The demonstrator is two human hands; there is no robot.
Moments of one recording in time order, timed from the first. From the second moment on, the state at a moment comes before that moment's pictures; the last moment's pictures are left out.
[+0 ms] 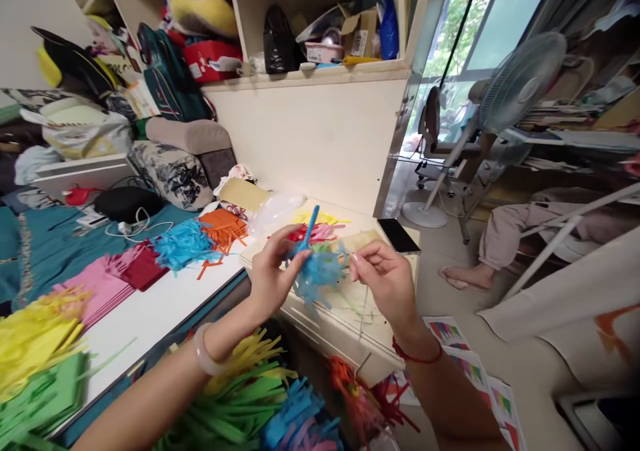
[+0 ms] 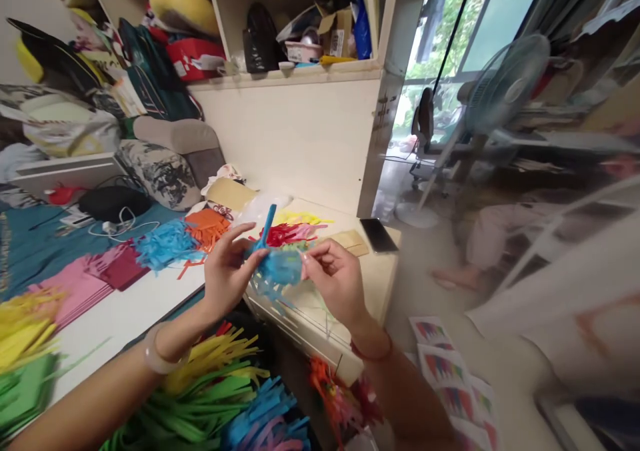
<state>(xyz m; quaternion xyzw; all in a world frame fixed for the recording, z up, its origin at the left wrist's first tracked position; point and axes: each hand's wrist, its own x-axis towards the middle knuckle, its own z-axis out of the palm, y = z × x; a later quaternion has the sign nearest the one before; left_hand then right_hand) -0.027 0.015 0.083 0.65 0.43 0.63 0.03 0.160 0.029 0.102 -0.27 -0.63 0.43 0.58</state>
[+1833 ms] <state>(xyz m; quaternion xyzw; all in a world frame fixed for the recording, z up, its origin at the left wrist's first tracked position) -0.041 -0.052 0.078 0.71 0.36 0.51 -0.33 0.114 -0.036 0.132 -0.25 -0.74 0.33 0.53</state>
